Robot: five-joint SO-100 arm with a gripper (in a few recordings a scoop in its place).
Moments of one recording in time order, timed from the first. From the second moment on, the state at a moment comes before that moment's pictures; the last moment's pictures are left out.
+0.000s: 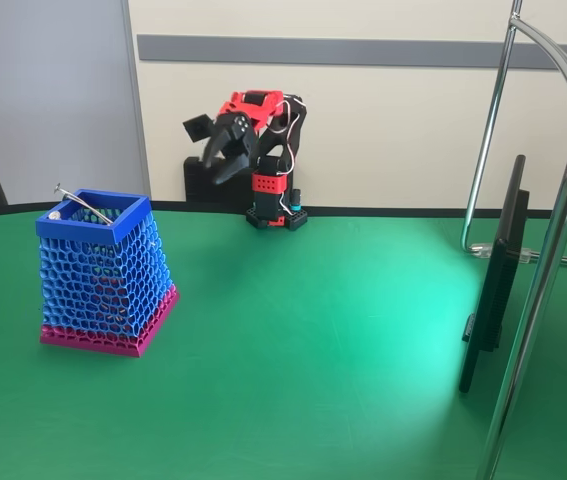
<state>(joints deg) 18.5 149.3 139.1 34.4 11.1</state>
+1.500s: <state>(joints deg) 3.0 189.9 176.2 47.8 2.9</state>
